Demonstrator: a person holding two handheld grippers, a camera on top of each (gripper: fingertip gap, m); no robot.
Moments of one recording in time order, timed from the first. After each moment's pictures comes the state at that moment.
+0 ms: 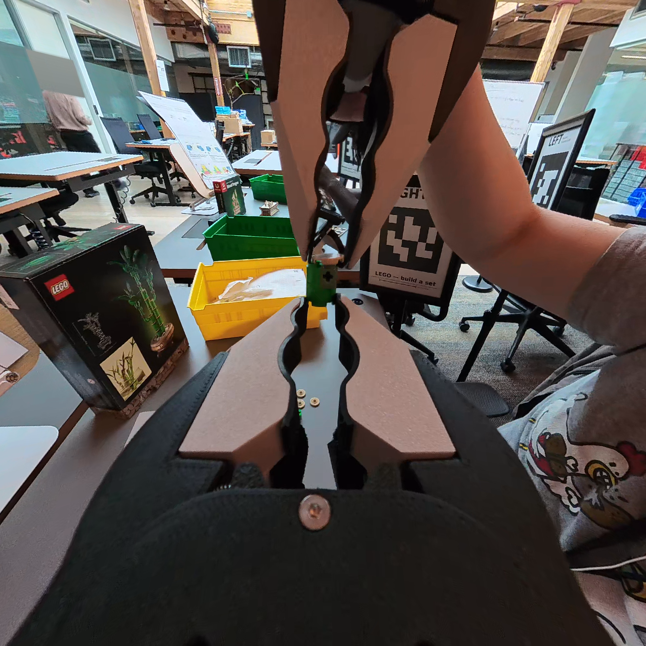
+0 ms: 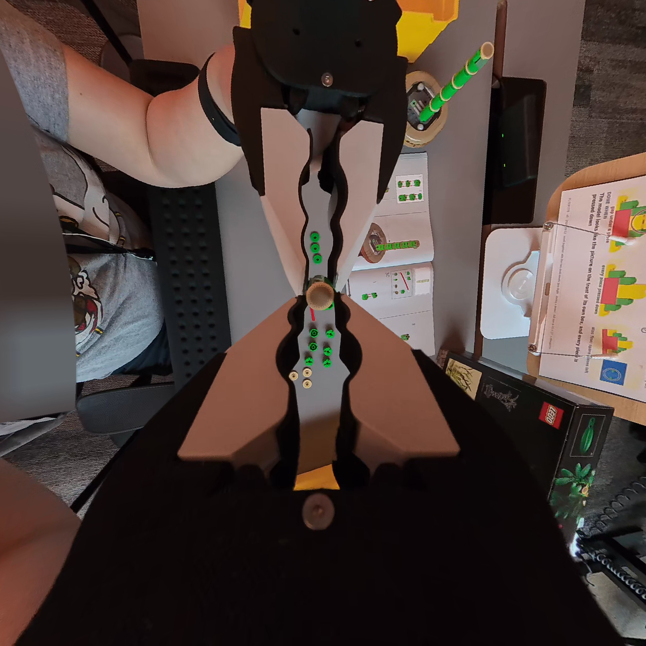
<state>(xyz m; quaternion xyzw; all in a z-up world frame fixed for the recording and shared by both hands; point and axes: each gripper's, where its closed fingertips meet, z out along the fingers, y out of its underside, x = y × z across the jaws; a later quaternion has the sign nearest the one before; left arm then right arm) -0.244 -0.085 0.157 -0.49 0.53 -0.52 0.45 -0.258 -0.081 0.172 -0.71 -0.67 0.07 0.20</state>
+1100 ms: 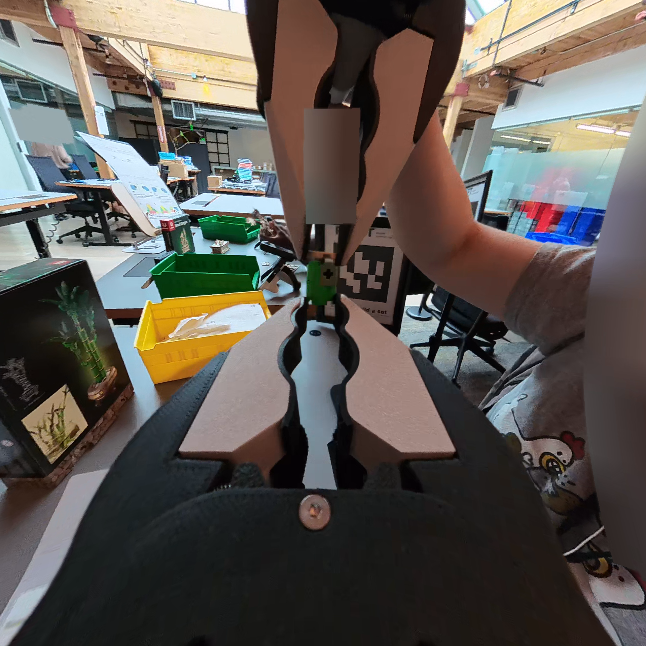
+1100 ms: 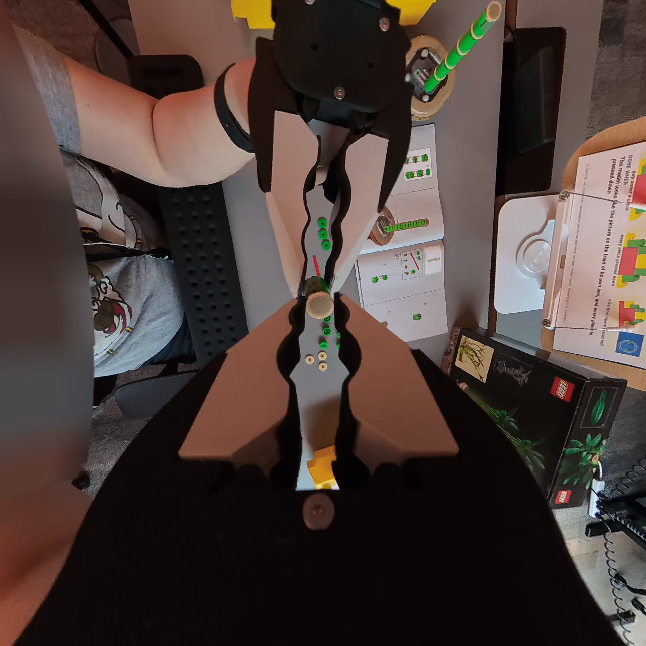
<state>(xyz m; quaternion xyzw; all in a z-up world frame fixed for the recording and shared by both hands) -0.248 -0.095 0.170 -0.43 0.52 -0.60 0.42 -0.263 -0.085 0.184 -0.74 -0.64 0.06 0.17</state>
